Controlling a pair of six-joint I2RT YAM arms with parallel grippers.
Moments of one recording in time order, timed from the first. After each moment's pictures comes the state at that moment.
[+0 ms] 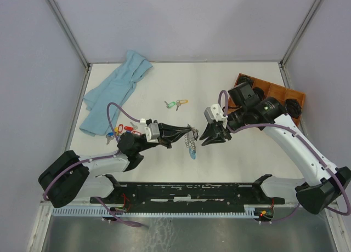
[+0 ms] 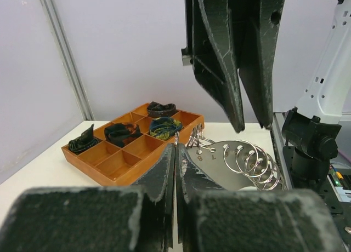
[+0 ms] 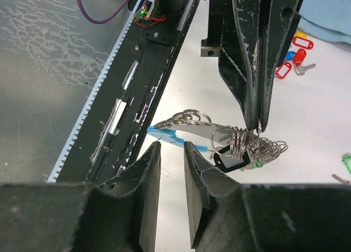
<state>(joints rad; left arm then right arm) -0.81 1.24 0.35 1.36 0.51 -0.08 0.55 1.23 1.31 -1.09 -1.12 -1.01</state>
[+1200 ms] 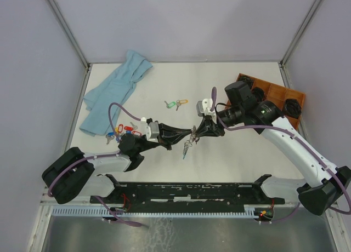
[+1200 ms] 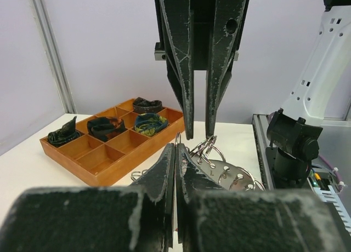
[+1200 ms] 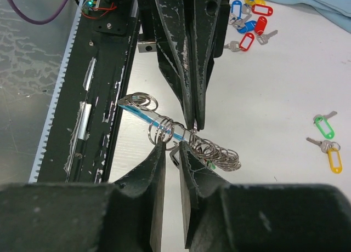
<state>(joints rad) -0.80 1.29 0.33 1.43 0.53 -0.17 0.61 1.21 1.28 -0.86 -0.91 -0.74</state>
